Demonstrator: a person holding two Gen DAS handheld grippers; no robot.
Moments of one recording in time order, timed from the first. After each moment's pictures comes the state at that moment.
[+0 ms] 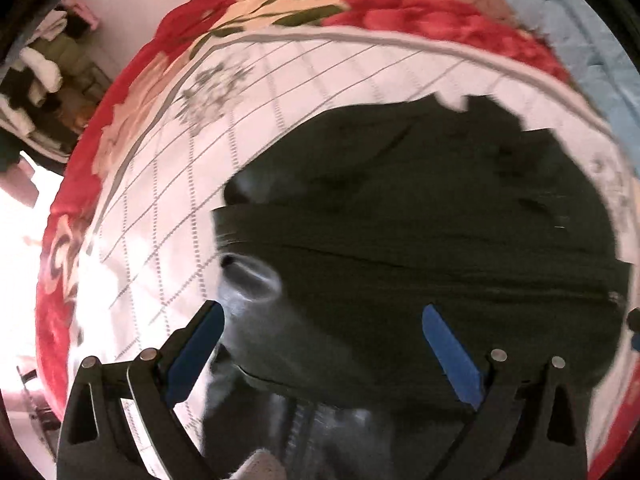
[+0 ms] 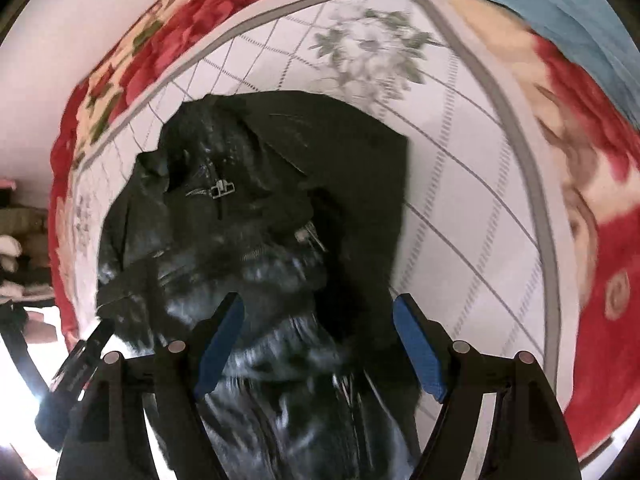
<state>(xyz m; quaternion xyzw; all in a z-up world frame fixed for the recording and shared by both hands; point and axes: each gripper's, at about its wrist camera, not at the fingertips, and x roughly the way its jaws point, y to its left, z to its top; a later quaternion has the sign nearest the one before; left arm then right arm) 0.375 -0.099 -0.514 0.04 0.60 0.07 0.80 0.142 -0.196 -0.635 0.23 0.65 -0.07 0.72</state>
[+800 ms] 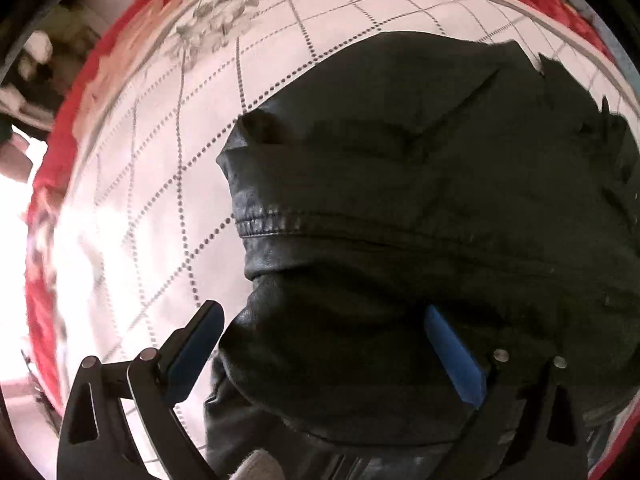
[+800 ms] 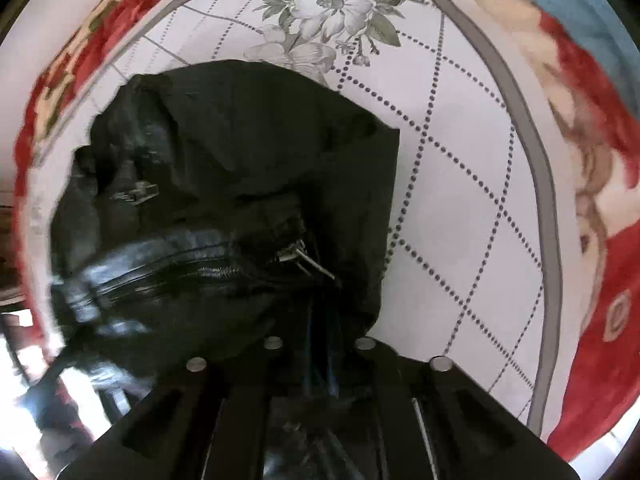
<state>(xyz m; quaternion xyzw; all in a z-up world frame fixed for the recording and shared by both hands) 0.400 -0.065 -0.572 0.01 0.66 0.08 0.74 0.176 -0.238 -0.682 0.23 0.69 -0.09 0.68</state>
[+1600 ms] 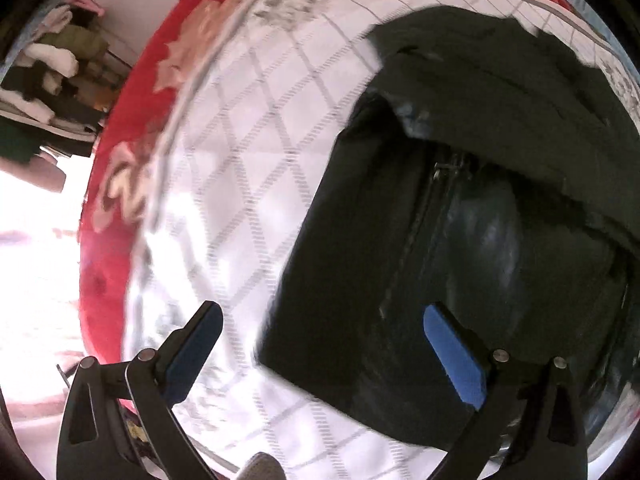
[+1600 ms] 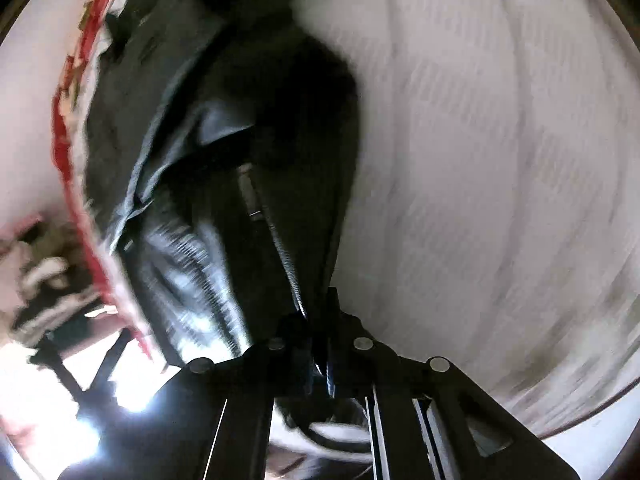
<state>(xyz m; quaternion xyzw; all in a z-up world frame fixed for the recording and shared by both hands) 0.238 0.016 -0.497 0.11 0.65 0.08 0.75 -0.020 -0.169 -0.714 0.45 0.70 -0.03 0.55</state>
